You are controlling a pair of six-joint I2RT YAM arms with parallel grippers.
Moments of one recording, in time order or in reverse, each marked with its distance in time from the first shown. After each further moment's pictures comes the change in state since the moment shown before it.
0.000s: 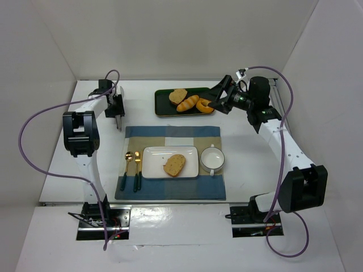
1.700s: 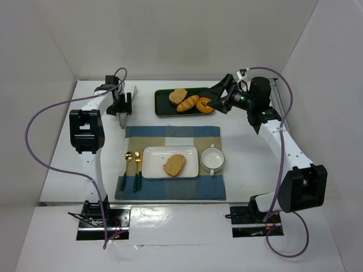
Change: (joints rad) left arm -0.049 0.103 0.181 -0.134 -0.007 0.078; right arm -0.007 0.000 -0.019 0.069 -0.029 0.085
